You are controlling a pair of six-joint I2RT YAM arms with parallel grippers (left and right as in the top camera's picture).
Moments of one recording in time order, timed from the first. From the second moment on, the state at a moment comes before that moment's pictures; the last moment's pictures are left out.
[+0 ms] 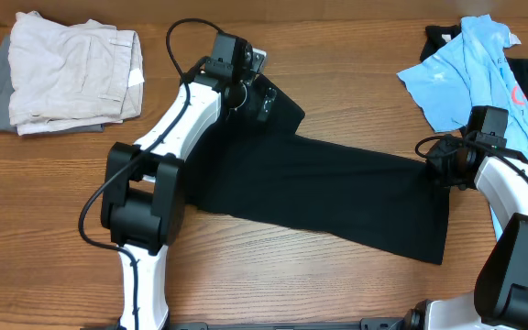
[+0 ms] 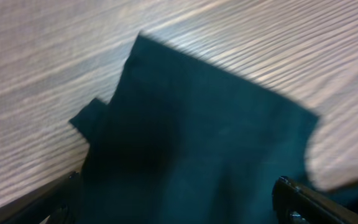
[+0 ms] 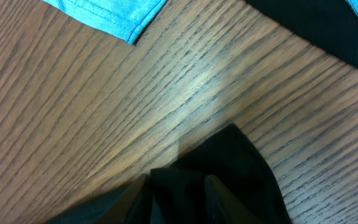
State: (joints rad) left arm -0.31 2.21 1.72 -0.56 0.16 0.03; right arm -0.28 1.67 0.97 -0.46 -0.05 0.49
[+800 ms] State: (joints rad) left arm -0.28 2.25 1.72 -0.59 0.18 0.09; right arm -0.28 1.67 0.97 -0.46 -0.06 0.49
